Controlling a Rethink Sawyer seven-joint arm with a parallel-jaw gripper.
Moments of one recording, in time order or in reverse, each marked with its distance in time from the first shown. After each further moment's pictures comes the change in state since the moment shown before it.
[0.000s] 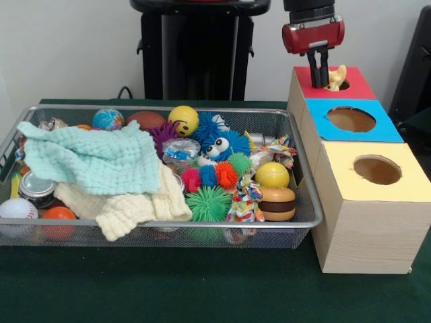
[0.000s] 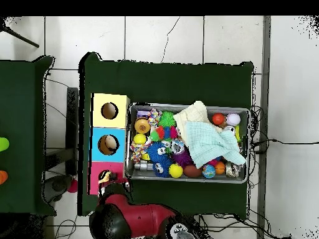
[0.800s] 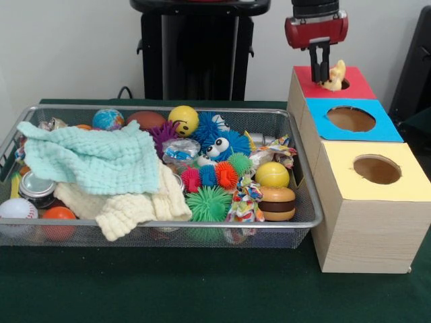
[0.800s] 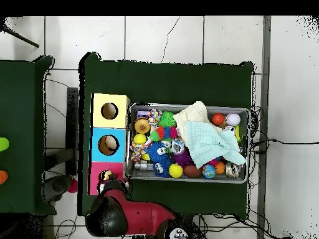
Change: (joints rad) arm 0.016 -0.051 0.005 0.001 0.162 0.147 0.000
